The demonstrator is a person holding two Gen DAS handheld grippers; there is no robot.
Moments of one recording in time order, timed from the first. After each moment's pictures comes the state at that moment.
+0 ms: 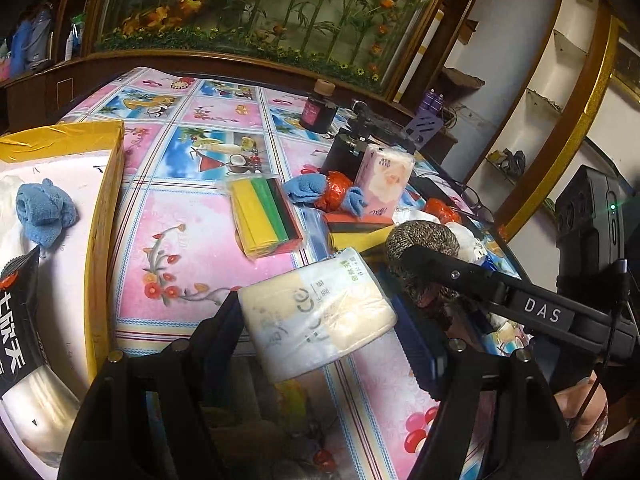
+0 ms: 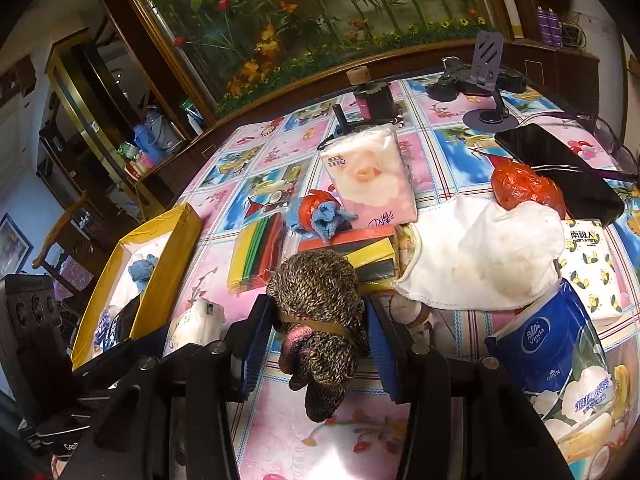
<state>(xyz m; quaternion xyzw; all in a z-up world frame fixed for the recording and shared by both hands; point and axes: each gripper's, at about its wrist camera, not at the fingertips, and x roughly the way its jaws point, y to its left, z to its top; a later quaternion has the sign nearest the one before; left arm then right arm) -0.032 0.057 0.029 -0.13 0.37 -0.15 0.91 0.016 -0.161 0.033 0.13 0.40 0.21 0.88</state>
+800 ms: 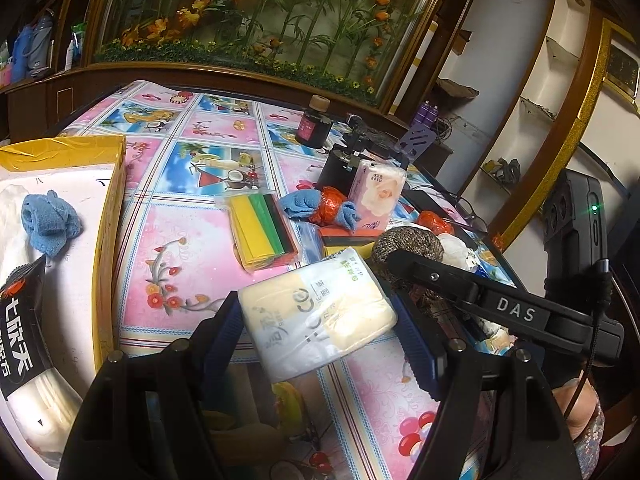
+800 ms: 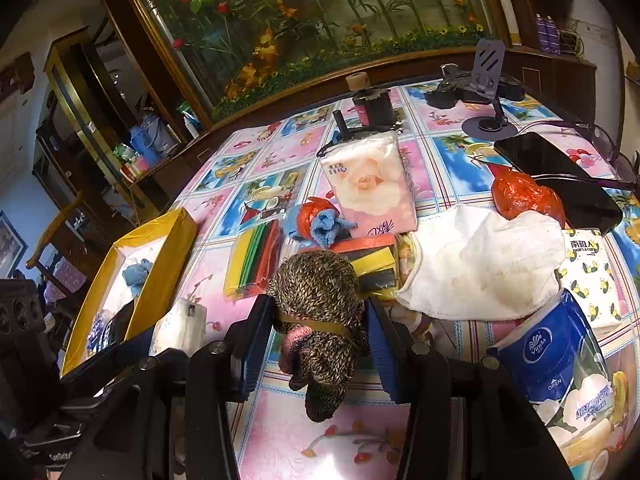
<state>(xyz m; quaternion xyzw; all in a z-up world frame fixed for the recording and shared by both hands) -0.039 0.058 0.036 -0.13 0.35 -0.15 0.92 0.021 -0.156 0.036 0.13 0.39 0.20 0.89</state>
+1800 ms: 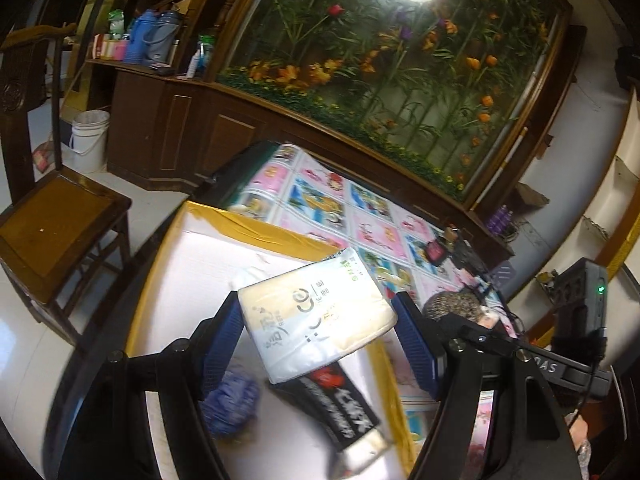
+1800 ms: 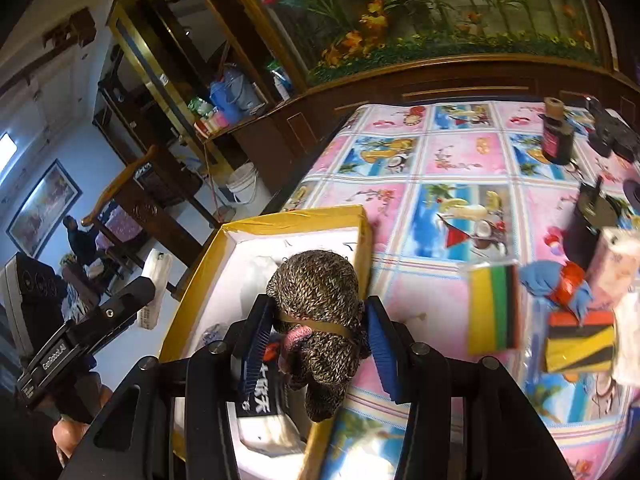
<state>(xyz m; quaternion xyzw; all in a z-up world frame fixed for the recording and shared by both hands) -0.081 0.292 0.110 -0.23 0.28 0.01 0.93 0.038 0.040 0.099 0.08 0.41 0.34 0.84</state>
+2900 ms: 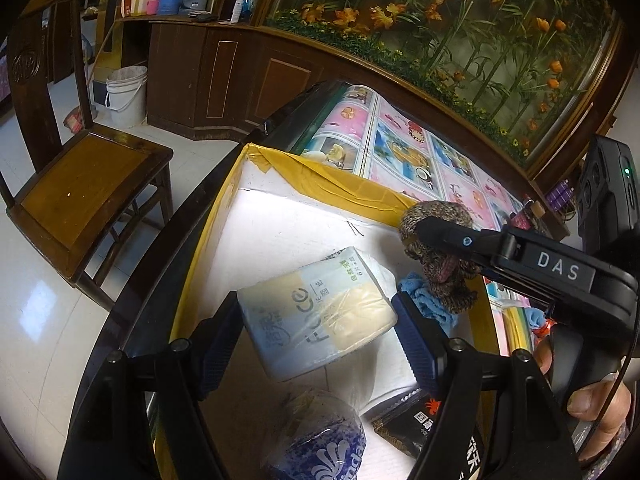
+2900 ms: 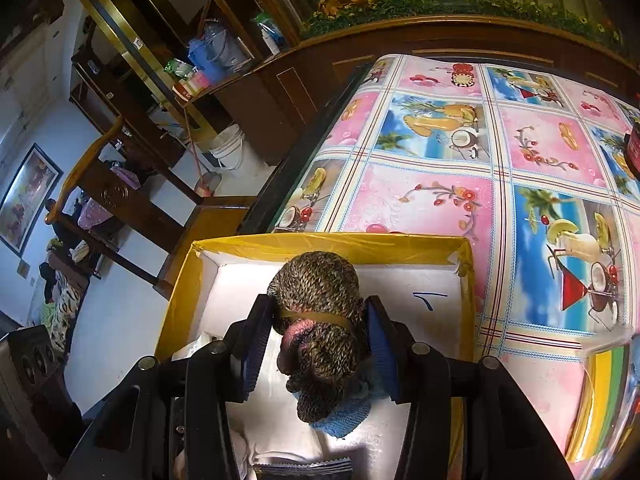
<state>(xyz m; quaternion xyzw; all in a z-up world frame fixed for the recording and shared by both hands) -0.018 0.336 0.046 -0.23 0.39 0.08 0.89 0.134 0.178 0.052 0.05 0.48 0.32 0.81</state>
